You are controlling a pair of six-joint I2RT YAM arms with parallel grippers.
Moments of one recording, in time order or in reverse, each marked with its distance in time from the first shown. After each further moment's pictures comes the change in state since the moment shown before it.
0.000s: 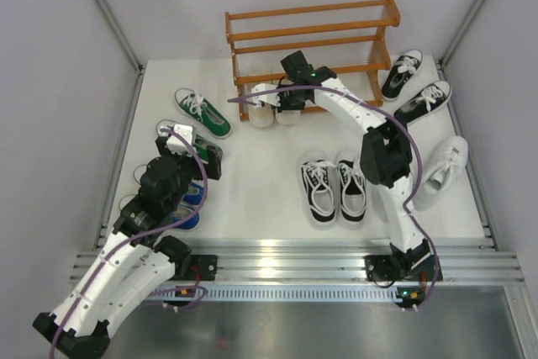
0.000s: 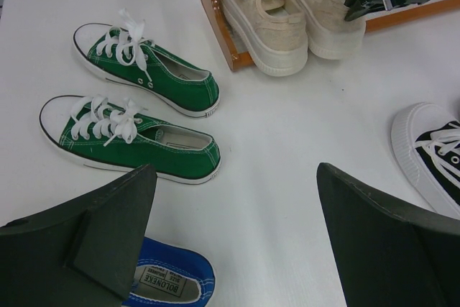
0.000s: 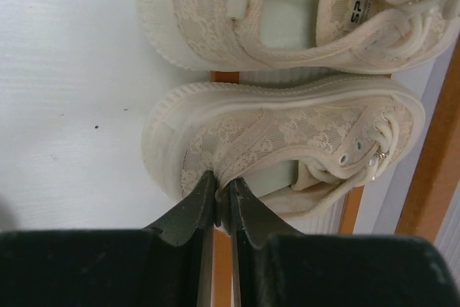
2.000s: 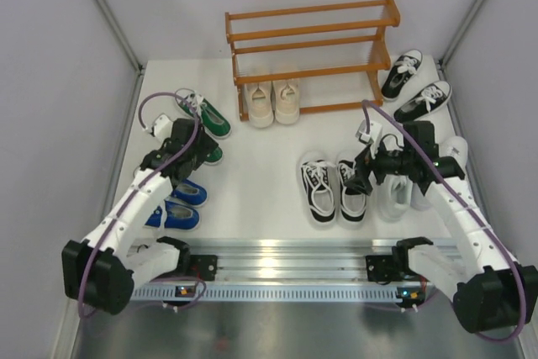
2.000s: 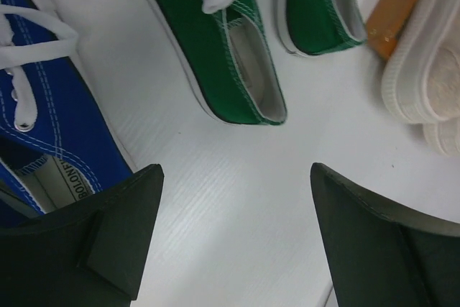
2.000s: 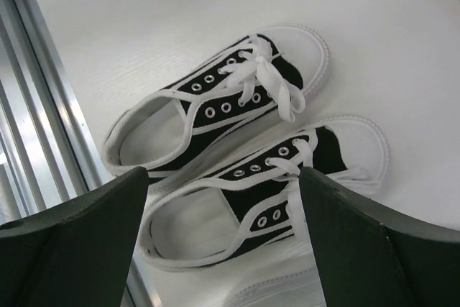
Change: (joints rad) left arm 0.182 0.513 0.192 -0.272 -0.123 -0.903; right arm -0.429 -1.292 -1.316 0.158 -0.577 0.600
